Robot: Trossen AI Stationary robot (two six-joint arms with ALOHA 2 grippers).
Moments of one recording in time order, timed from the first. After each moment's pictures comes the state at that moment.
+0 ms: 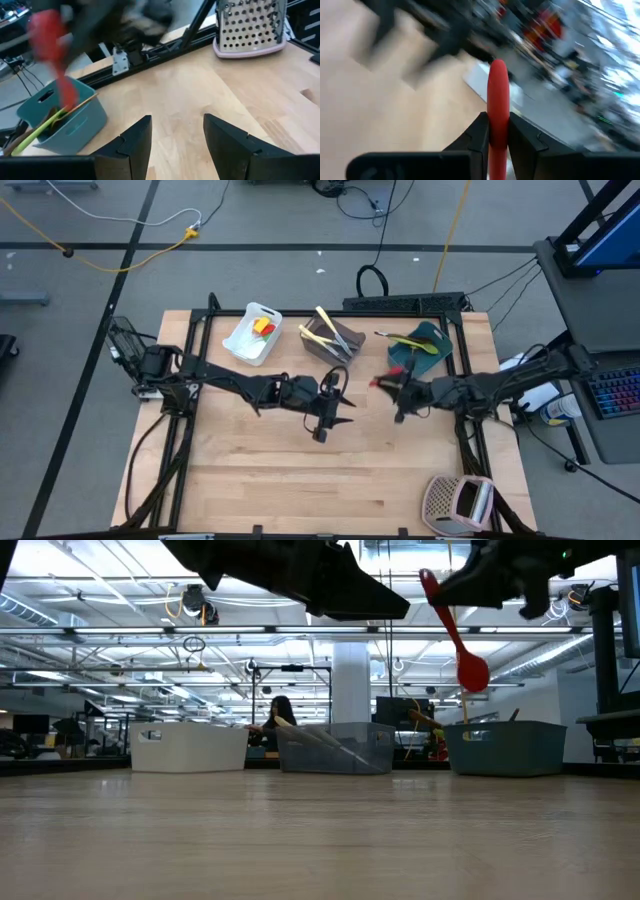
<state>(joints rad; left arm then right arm) -0.09 1.78 1.12 0.31 0.02 0.33 0.25 0.91 0.52 0.15 0.54 -0.58</state>
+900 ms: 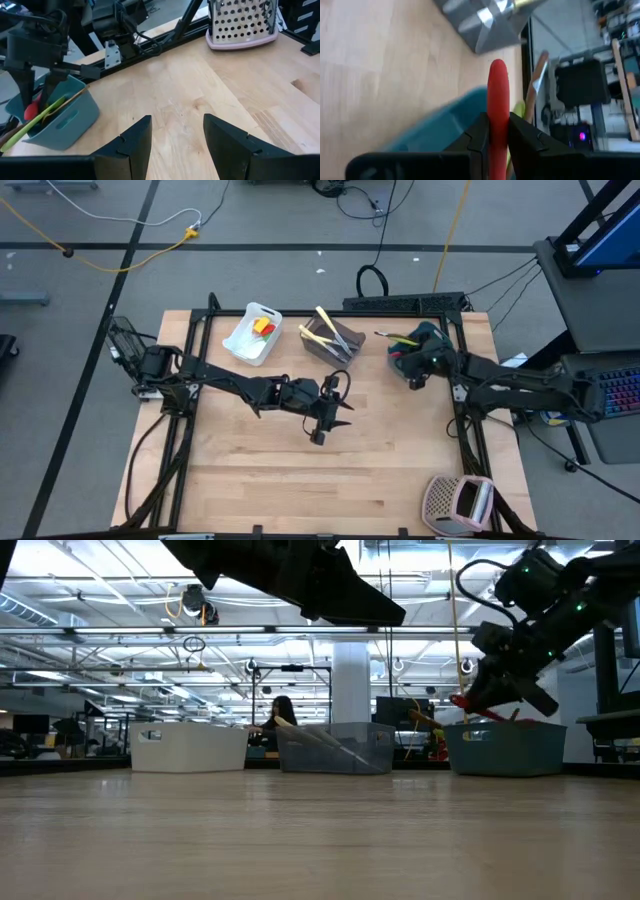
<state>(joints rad) -0.10 1.78 1.12 0.27 0.03 0.33 -0.43 0.81 0.38 -0.20 0.26 -0.82</state>
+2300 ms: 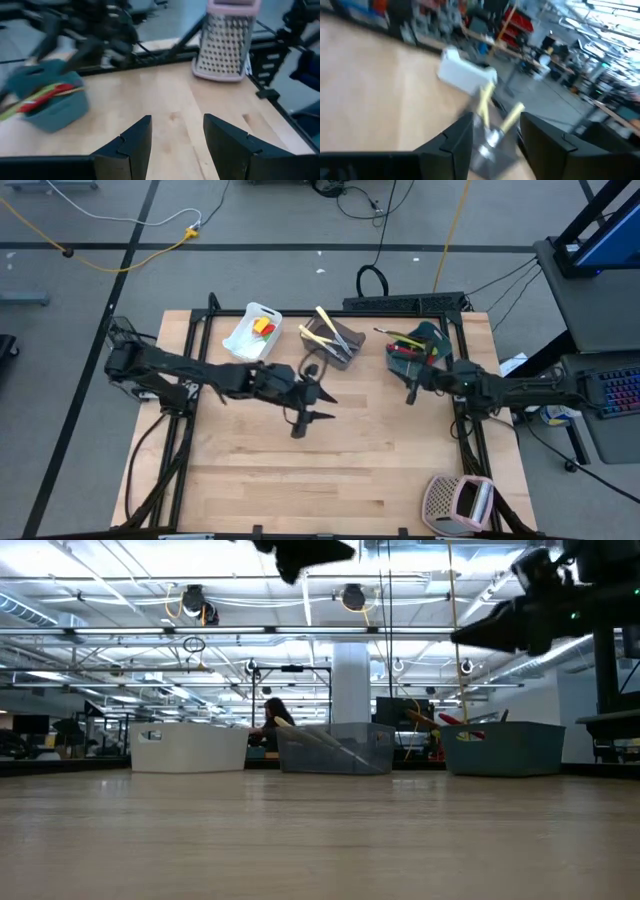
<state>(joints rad) -0.10 1.54 1.12 0.05 0.08 0.07 -0.14 0.55 0.16 0.34 0.26 -0.46</state>
